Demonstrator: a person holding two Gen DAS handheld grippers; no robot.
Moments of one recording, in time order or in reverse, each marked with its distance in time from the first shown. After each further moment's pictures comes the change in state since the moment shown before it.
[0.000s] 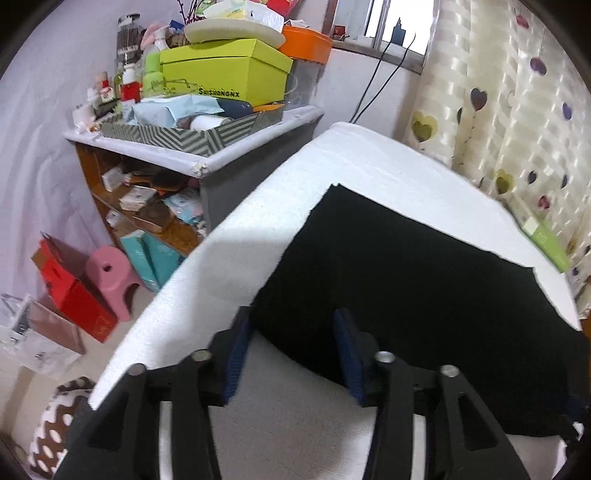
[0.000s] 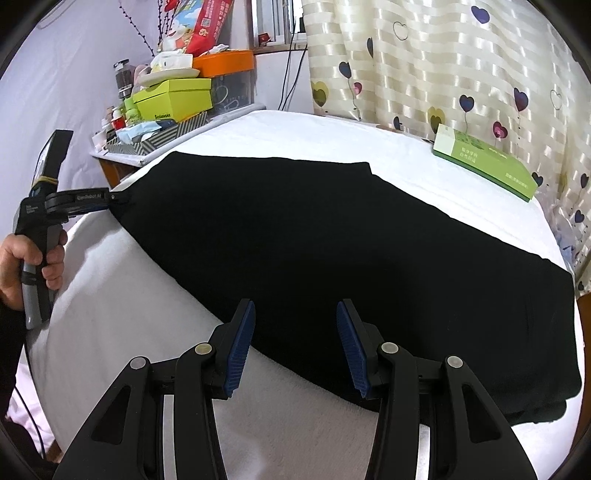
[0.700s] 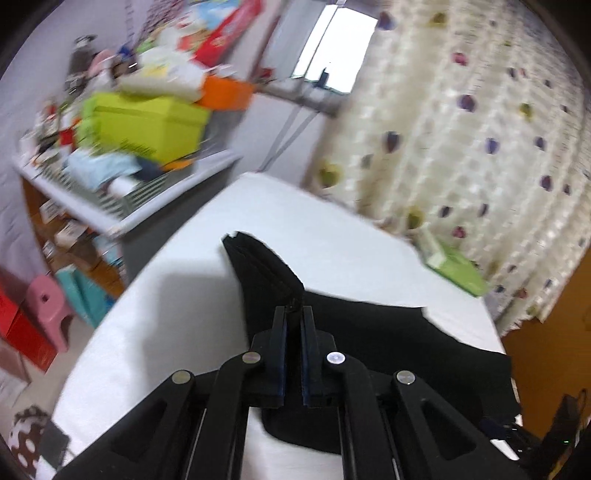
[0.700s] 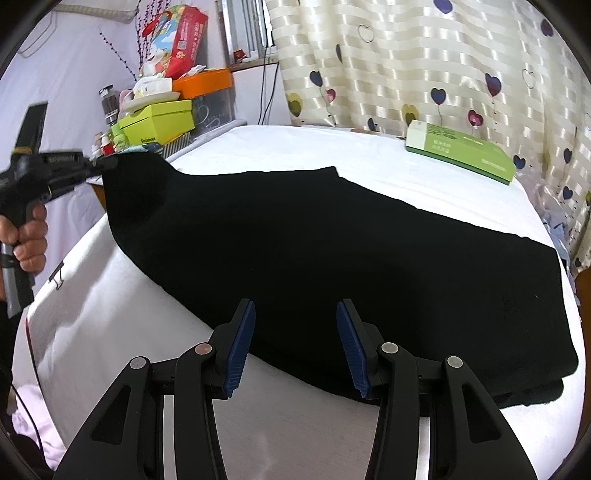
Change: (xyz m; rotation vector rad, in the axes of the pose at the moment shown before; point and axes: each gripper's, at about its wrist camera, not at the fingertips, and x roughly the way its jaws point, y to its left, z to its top) left arm -0.063 -0.058 0.040 0.024 -0.115 -0.346; right arm -0.019 -0.028 -0.008 0.091 -0.043 -0.008
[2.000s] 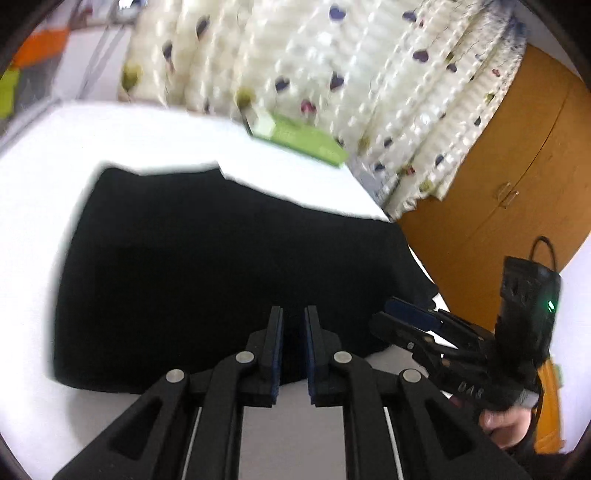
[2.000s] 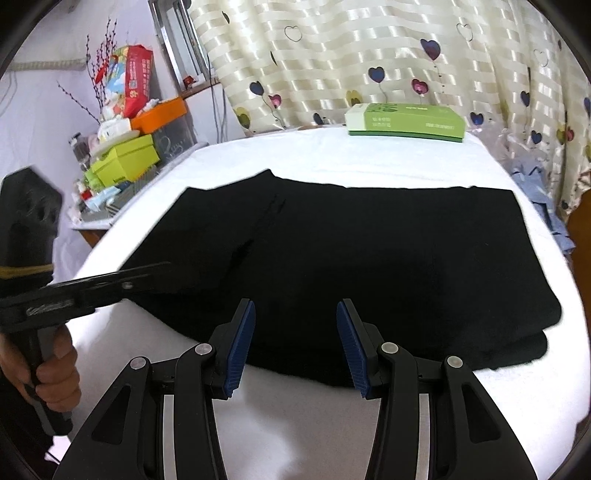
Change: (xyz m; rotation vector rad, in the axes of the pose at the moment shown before) left arm 0.026 -0.139 -0.097 0.253 0.295 -0.420; right arm -0.019 -0.062 -0.011 0.204 -0.025 0.014
